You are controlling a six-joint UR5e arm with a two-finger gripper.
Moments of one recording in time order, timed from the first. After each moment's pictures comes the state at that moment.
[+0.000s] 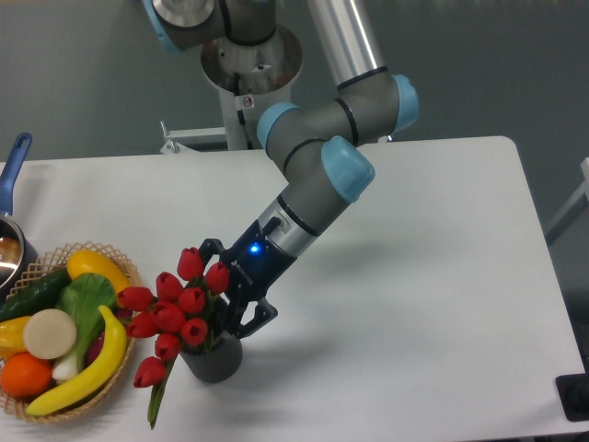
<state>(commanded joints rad) 2.45 -1.98 -1.75 -0.71 0.61 1.16</state>
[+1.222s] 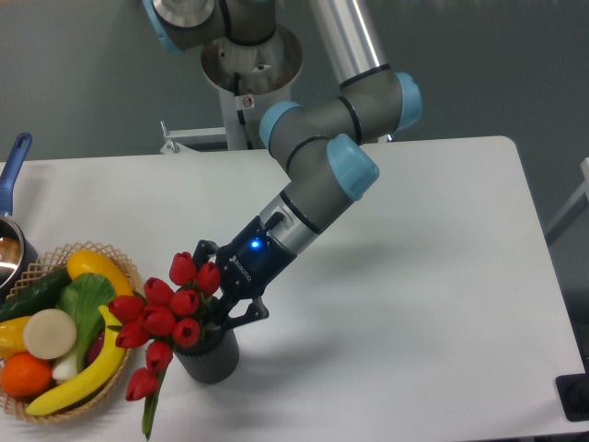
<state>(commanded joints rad) 2.46 -1.94 -1.74 -0.71 0.51 1.14</state>
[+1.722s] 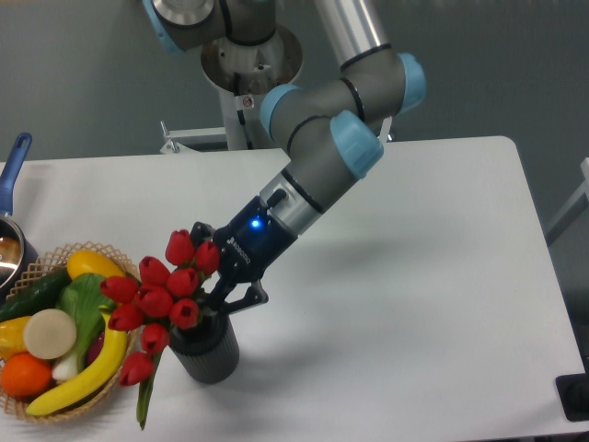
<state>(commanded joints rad) 2.49 -1.86 -1.71 -0.71 0.42 1.02</state>
